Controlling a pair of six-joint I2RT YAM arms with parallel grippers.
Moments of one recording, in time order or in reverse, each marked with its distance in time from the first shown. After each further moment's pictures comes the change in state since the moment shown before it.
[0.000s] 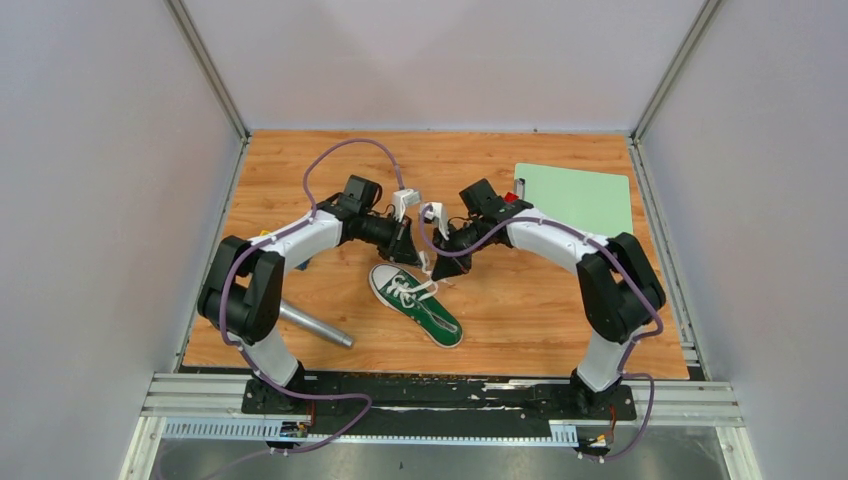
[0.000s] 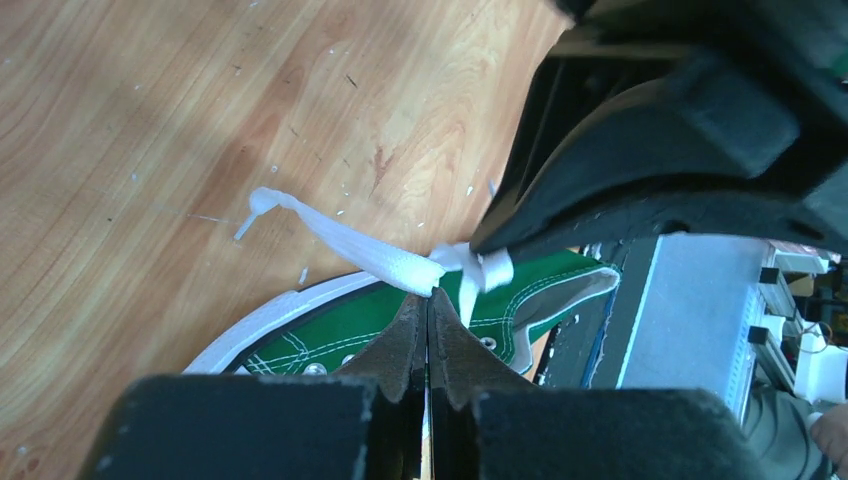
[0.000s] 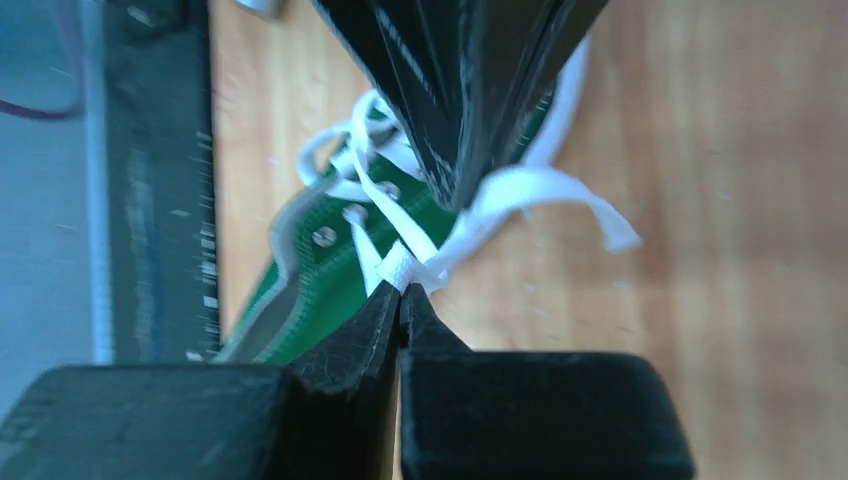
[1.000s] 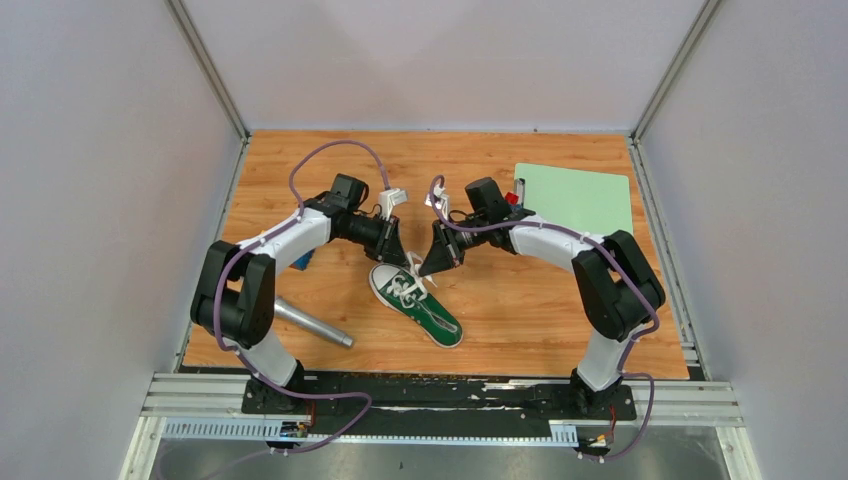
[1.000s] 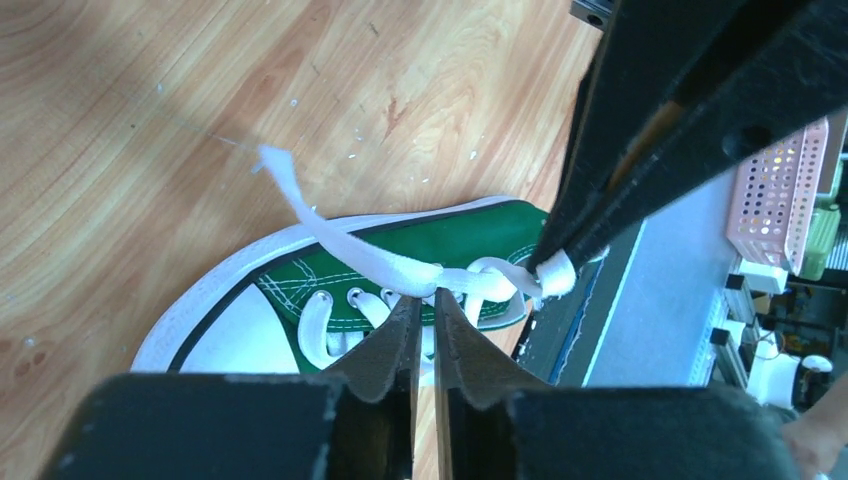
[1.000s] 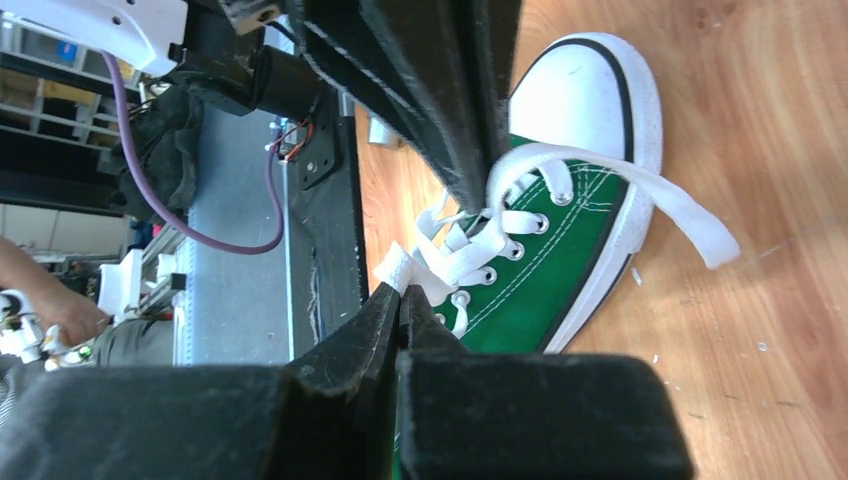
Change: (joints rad) left arm 0.065 -0.031 0.000 -0.129 -0.011 0.008; right arm -0.024 0.056 -0.068 0.380 -0.302 0.674
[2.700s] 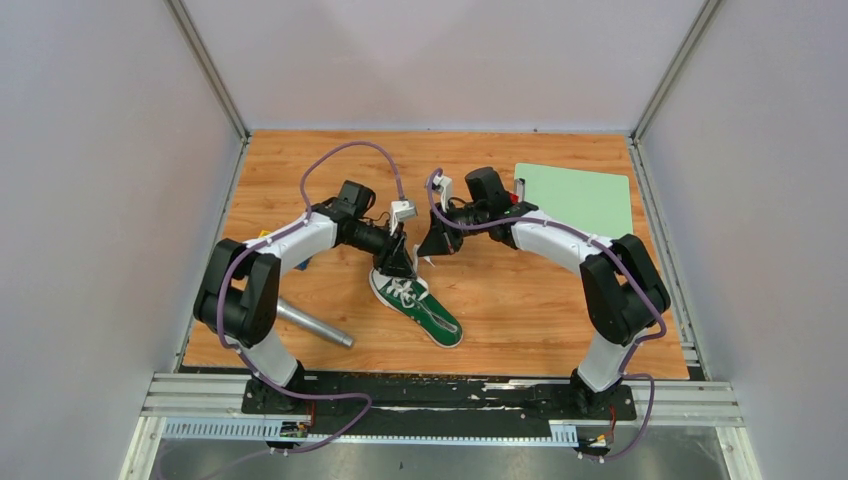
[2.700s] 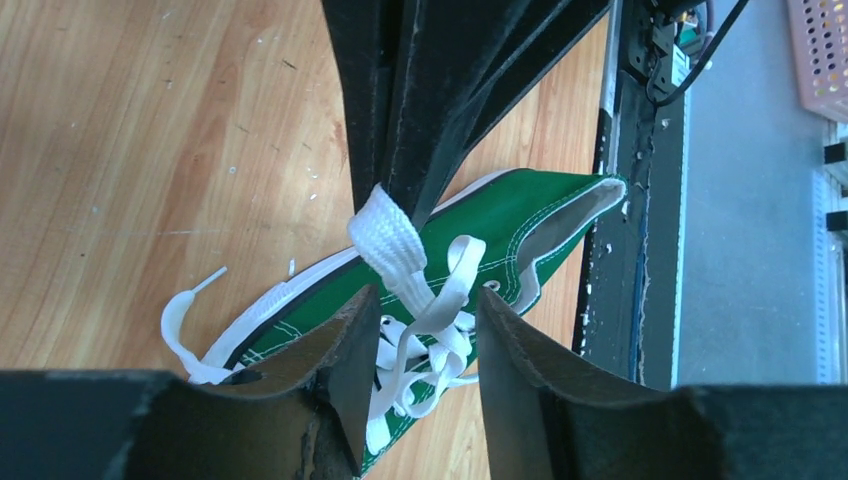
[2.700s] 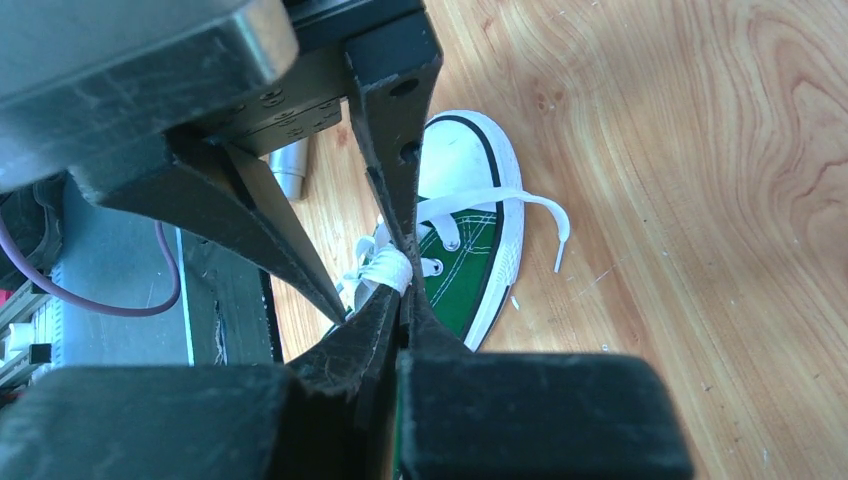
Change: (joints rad) left arm -0.033 0.006 -0.032 0.016 0.143 0.364; right arm 0.010 -0.041 0.056 0.003 0.245 -0.056
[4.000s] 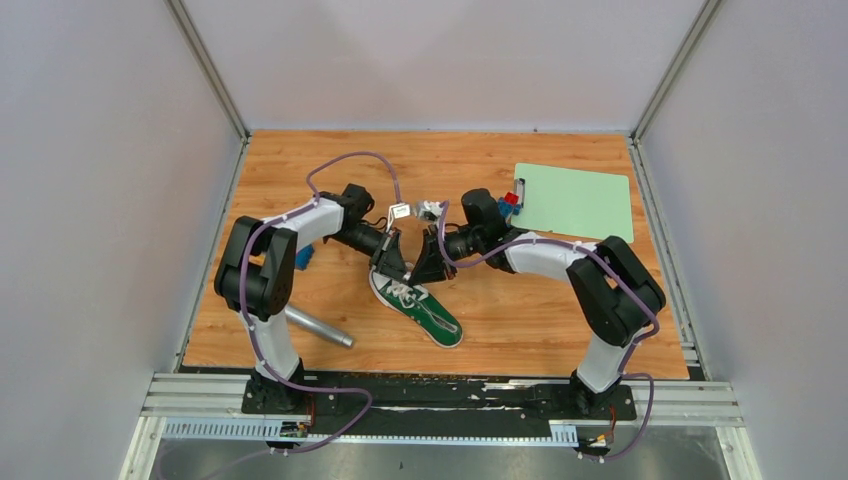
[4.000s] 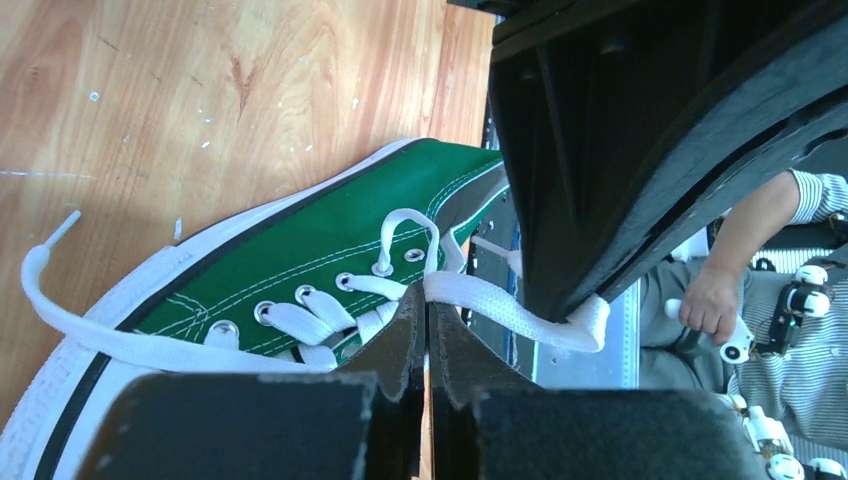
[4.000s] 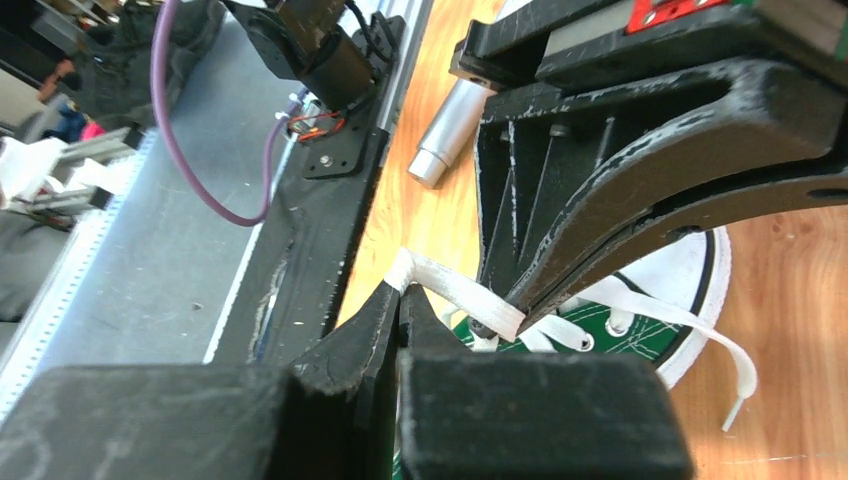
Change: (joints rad) left arm 0.045 0.183 0.133 -0.356 0.178 0.107; right arm 0.061 0.009 -0.201 0.447 -0.381 -0.007
